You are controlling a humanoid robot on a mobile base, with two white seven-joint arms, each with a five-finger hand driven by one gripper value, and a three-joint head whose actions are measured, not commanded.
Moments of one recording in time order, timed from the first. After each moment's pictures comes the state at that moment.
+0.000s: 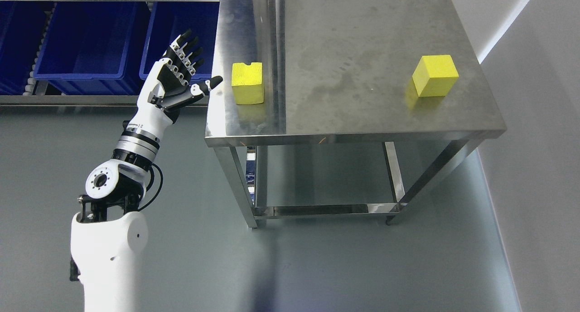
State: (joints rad) left arm -0.31 0.00 0.10 -1.66 0.27 0.25 -0.32; right arm 0.00 0.00 -0.09 0.00 0.00 -0.10 -0.03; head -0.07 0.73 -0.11
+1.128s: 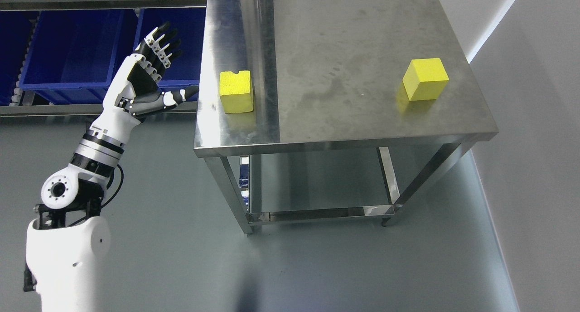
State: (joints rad) left arm -0.28 0.17 0.15 -1.66 0.26 0.05 -0.55; right arm 0.00 0.00 -0.09 0.00 0.00 -0.10 -0.03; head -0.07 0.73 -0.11
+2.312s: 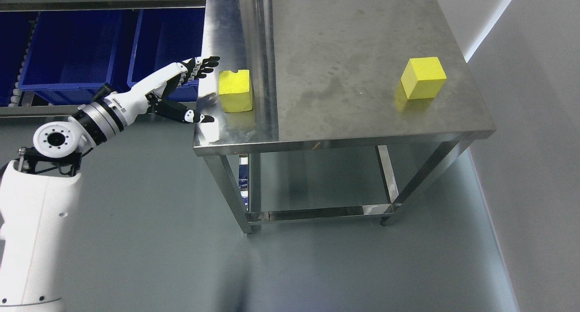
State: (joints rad) left arm -0.53 0.36 -0.09 -1.44 -0.06 0.03 -0.79; right arm 0.00 0.00 -0.09 0.00 0.00 -0.10 -0.03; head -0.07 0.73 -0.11
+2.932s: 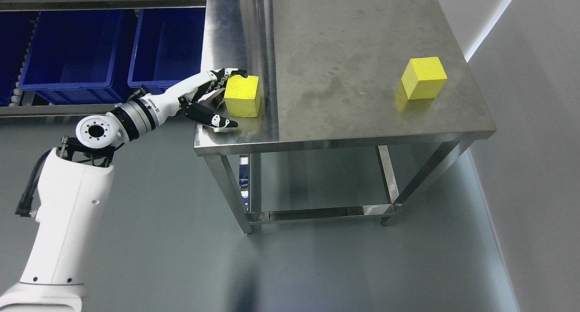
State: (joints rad) left arm -0.59 0.29 -0.18 -1.31 -0.12 0.02 -0.78; right arm 0.00 0.00 -0.09 0.00 0.00 -0.10 -0.03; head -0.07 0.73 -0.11
